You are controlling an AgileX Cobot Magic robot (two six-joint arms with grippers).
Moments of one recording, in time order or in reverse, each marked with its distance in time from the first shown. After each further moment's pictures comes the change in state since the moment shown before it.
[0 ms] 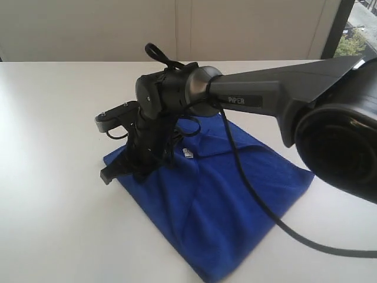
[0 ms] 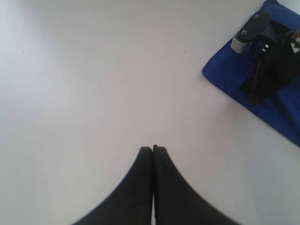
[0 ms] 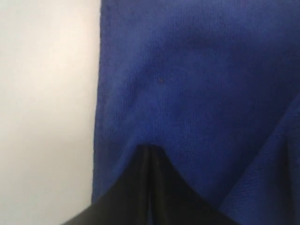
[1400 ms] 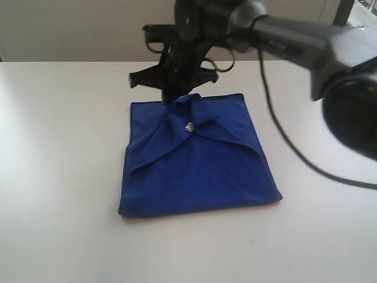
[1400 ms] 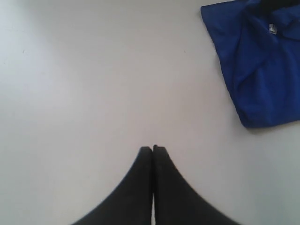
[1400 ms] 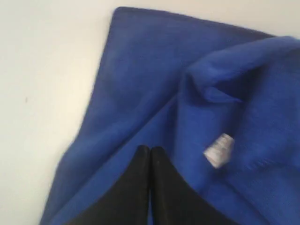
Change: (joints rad) left arm 0.000 0.000 0.000 0.000 0.000 0.000; right arm -0.203 0.006 -0.329 -0.105 0.130 0.307
